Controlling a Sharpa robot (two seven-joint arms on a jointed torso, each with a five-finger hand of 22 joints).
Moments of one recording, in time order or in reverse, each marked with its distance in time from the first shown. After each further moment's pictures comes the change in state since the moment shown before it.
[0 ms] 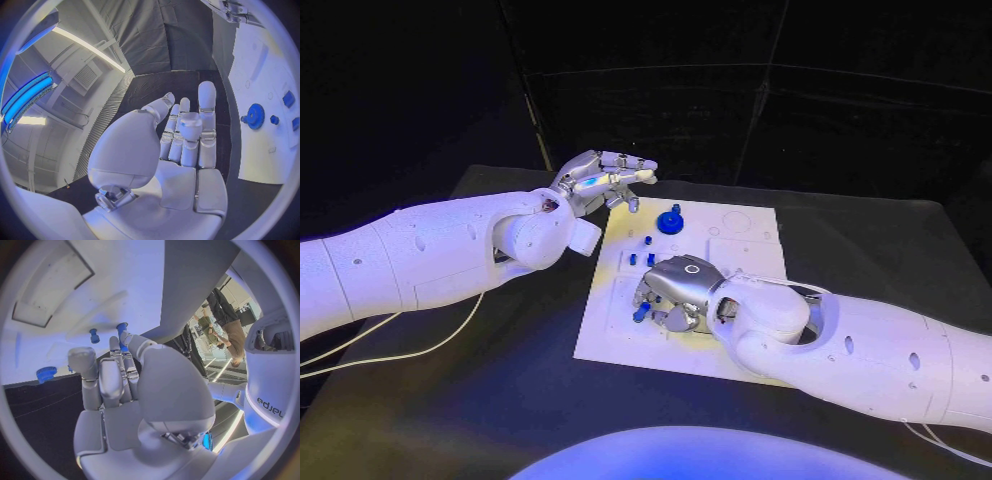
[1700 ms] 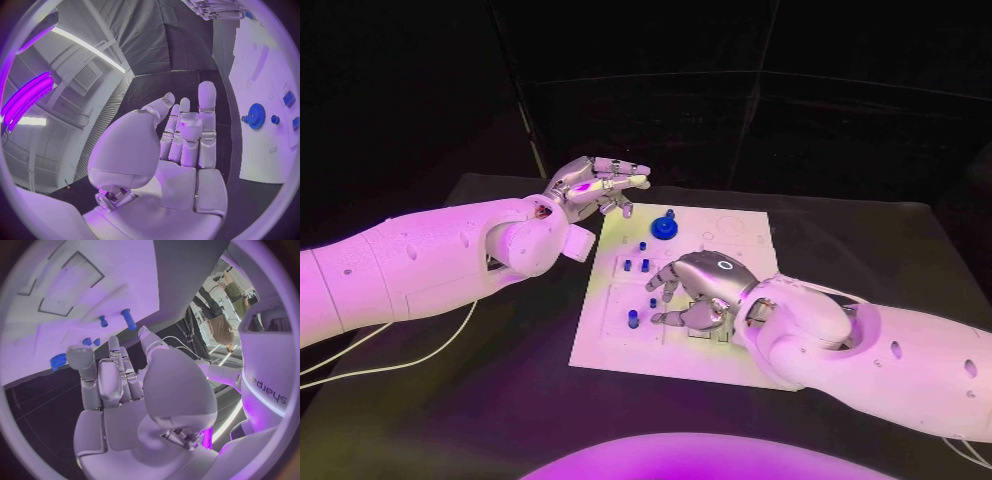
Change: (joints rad) left arm 0.000 -0.001 0.000 -0.003 0.000 0.000 -0.002; left_hand 0.000 0.000 0.000 0.000 0.005 -0.011 0.003 0.004 0.000 -0.007 0.000 0.006 0.001 0.000 0.000 0.000 -0.001 0.000 0.000 0.000 0.000 0.000; right arm 0.012 -0.165 0.006 0.121 0.128 -0.170 0.009; right_hand -0.137 -0.025 -0.312 0.133 0.010 -0.160 0.019 0.014 0.010 -0.019 0.016 0.081 0.034 0.001 0.023 0.037 0.045 0.000 0.008 0.018 -0.009 -0.001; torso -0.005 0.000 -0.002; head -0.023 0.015
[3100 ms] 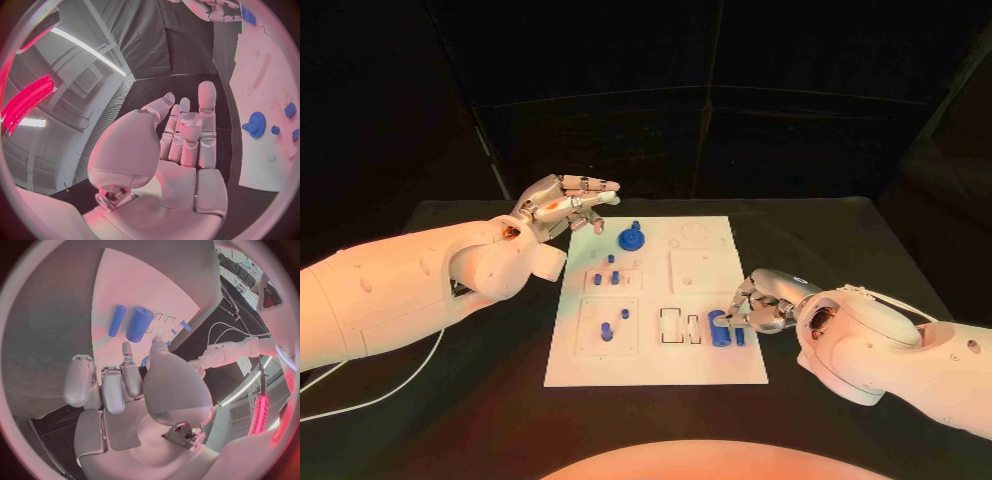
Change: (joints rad) left arm -0.003 -0.011 -0.019 0.009 0.000 0.001 -0.002; left_hand 0.000 0.000 0.000 0.000 0.000 0.000 0.000 0.000 0.000 0.000 0.000 0.004 0.000 0.000 0.000 0.004 -0.001 0.000 0.000 0.000 0.000 0.000; right arm -0.033 -0.289 -0.005 0.103 0.238 0.043 -0.372; right_hand -0.079 0.121 -0.376 0.161 0.061 0.031 -0.069 0.246 0.037 0.236 -0.063 1.166 1.202 0.002 -0.048 0.162 0.214 -0.048 0.131 -0.046 0.192 0.323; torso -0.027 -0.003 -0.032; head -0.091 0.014
